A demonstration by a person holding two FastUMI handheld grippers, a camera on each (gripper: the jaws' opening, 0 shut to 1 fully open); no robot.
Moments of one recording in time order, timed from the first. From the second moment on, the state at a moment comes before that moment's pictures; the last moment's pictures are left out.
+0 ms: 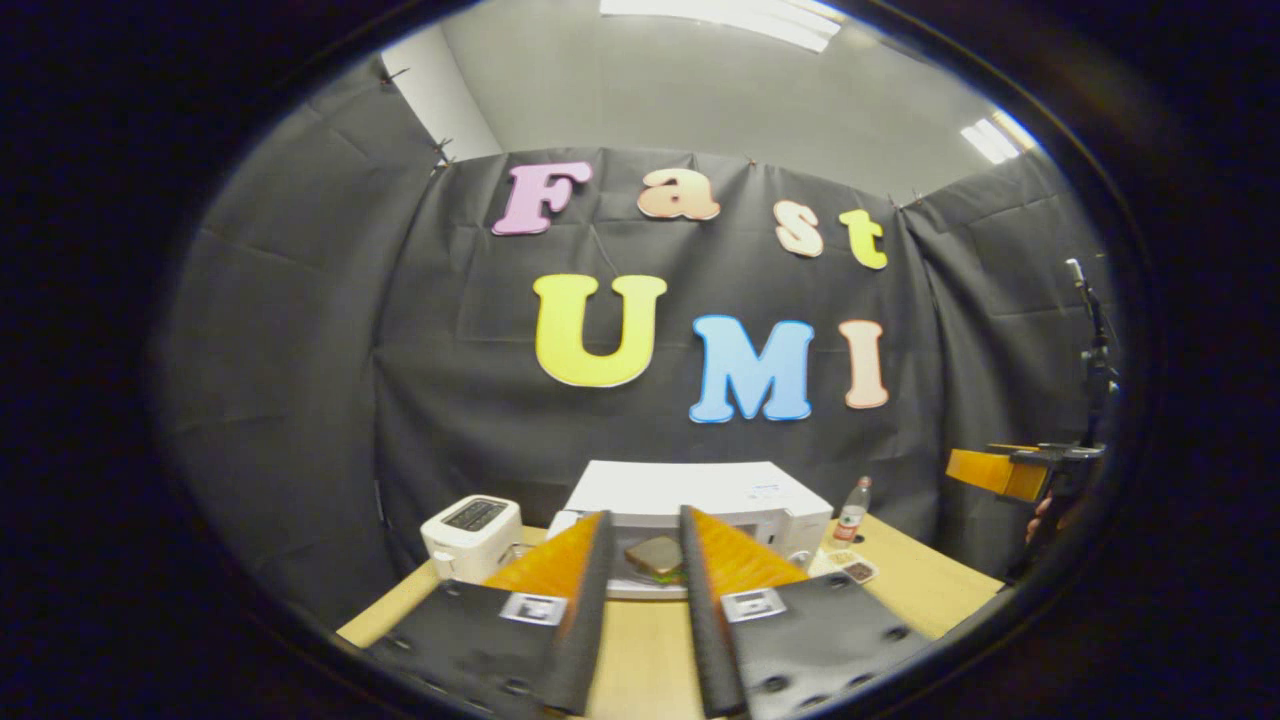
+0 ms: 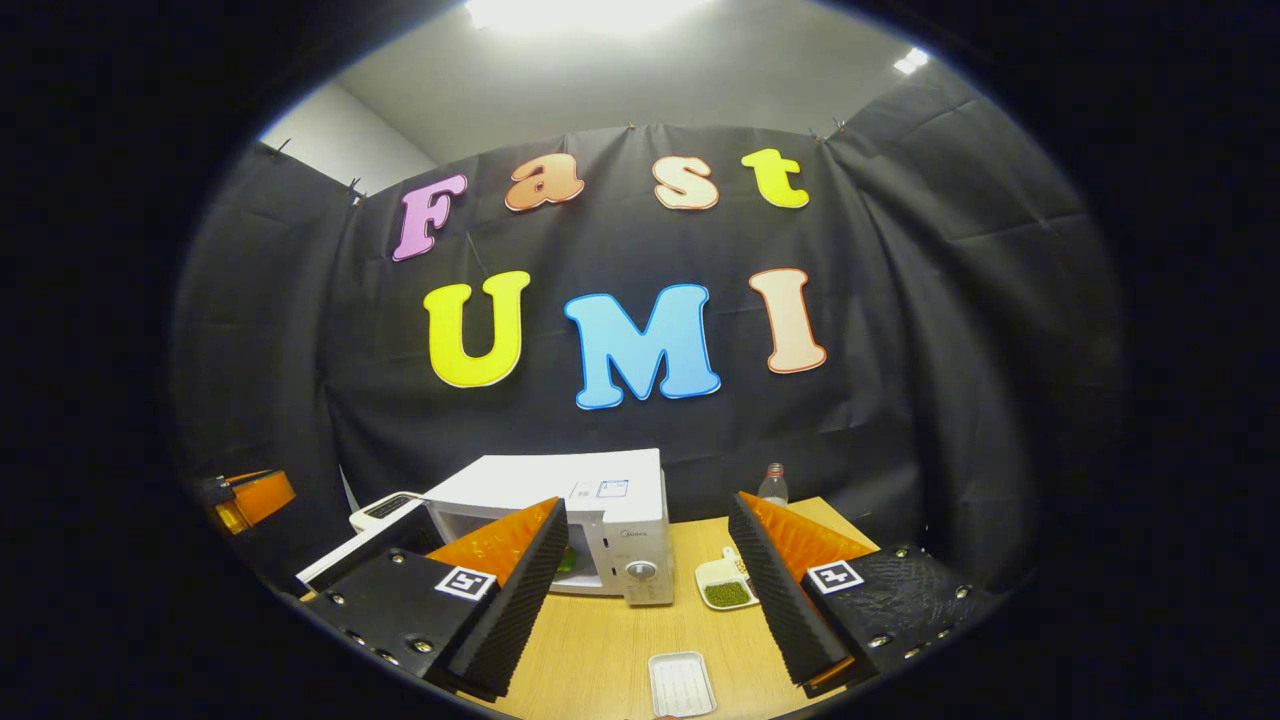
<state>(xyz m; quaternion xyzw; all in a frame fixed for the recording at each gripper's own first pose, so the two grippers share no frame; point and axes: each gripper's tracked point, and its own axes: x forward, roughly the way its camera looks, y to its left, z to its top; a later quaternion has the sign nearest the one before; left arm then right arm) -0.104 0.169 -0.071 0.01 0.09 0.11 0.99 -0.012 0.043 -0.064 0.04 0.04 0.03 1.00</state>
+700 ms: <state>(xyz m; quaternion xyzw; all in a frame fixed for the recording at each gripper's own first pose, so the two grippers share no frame) -0.196 0.275 -0.145 -0.01 0.19 0.16 0.97 0.001 0.036 -0.079 0.05 0.07 0.03 1.00</state>
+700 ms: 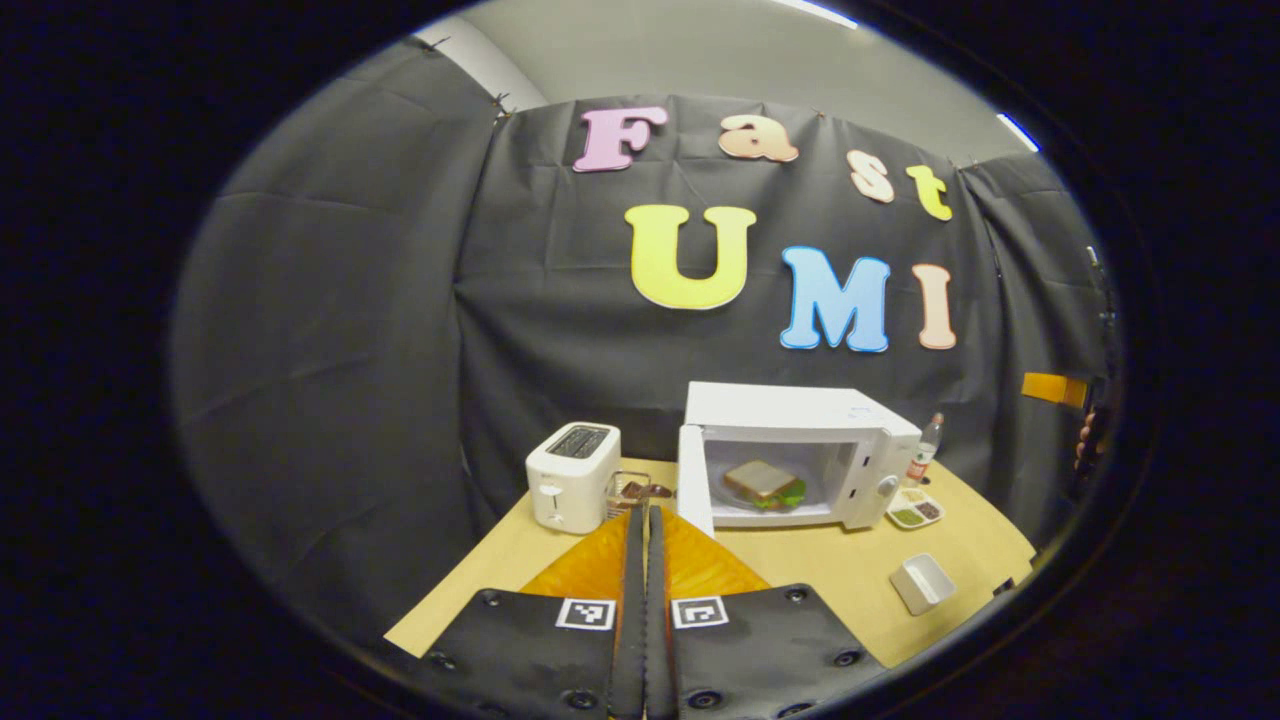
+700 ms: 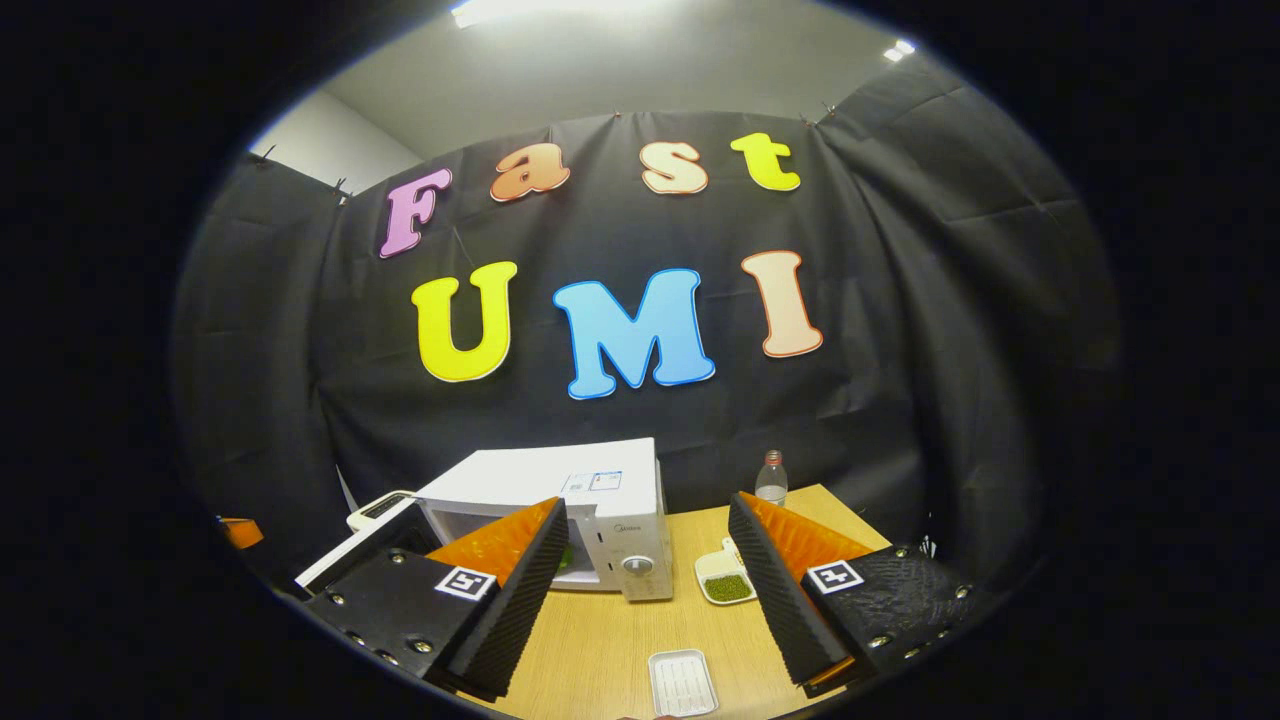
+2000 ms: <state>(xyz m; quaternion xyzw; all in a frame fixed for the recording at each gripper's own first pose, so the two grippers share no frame) -0.170 0.141 -0.244 -0.07 0.28 0.08 0.95 0.014 0.013 -0.054 0.04 0.03 0.06 1.00</state>
